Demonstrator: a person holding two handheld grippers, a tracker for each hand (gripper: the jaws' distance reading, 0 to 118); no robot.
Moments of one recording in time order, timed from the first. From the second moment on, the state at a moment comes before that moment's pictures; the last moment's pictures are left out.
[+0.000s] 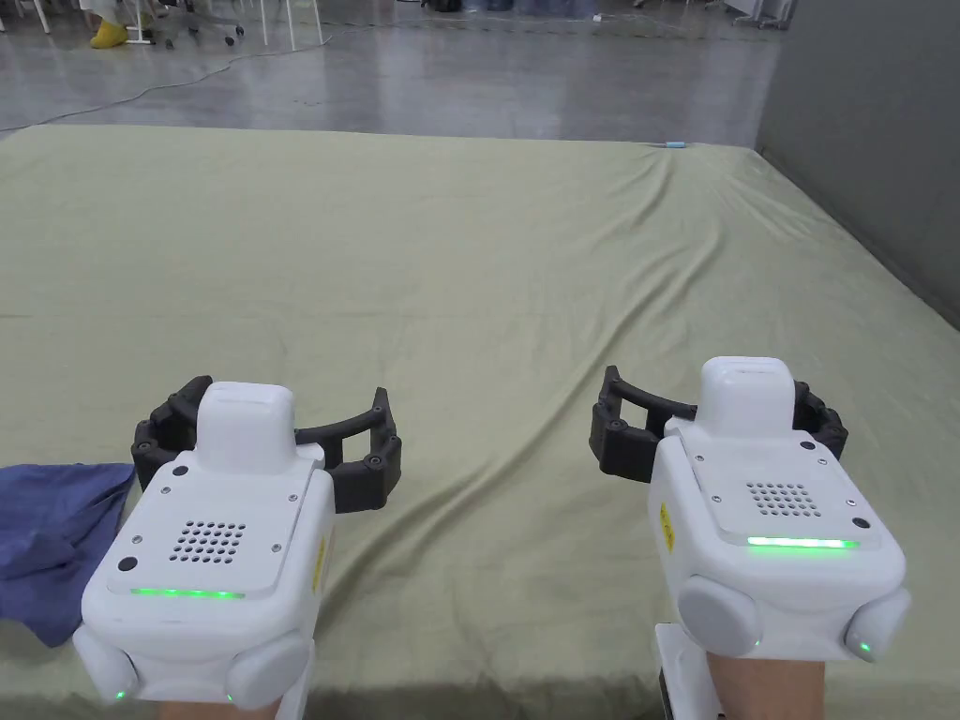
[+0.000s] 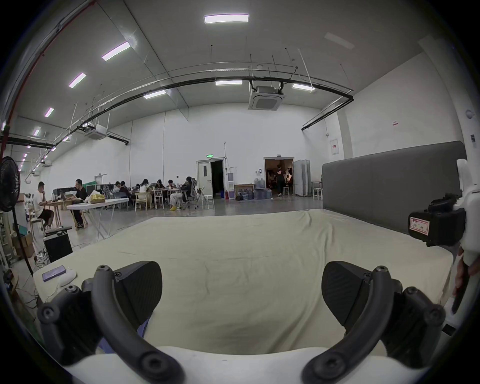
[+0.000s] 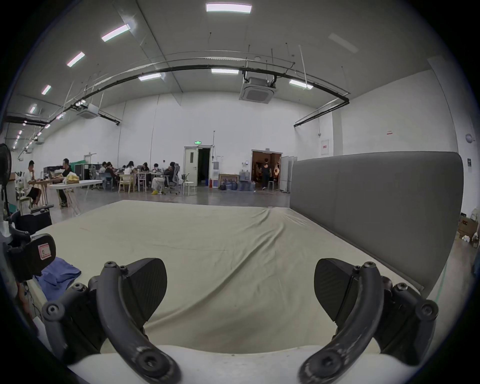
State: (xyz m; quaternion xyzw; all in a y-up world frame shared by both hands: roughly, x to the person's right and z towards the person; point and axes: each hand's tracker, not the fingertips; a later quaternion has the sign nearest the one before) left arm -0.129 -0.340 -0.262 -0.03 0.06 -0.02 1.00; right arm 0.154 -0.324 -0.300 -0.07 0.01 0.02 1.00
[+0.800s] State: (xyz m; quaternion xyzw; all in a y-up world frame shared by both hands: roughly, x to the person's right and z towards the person) left arm -0.128 -0.343 -0.263 -0.04 0.06 -0.02 1.00; right arm 0.145 -0.310 -0.302 -0.10 -0.02 -0.06 0.99
